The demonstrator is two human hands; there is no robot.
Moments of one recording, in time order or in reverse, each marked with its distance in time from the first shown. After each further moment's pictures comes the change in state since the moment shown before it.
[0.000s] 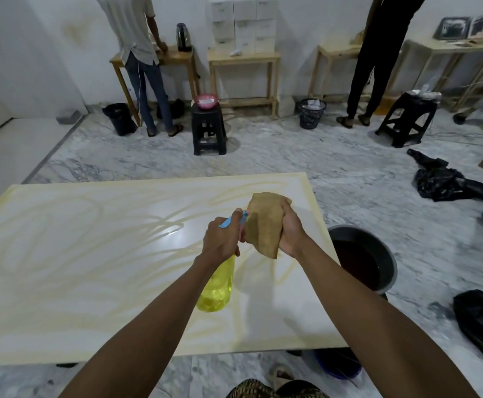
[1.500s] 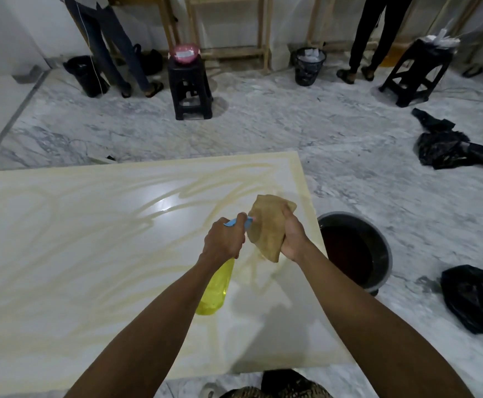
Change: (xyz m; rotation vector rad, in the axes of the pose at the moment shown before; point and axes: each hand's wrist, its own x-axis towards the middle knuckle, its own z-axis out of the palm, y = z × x) left_hand 0.096 -0.006 0.091 0.123 -0.124 -0.268; right_hand 0.080 -0.019 -0.088 -0.028 0.097 0.080
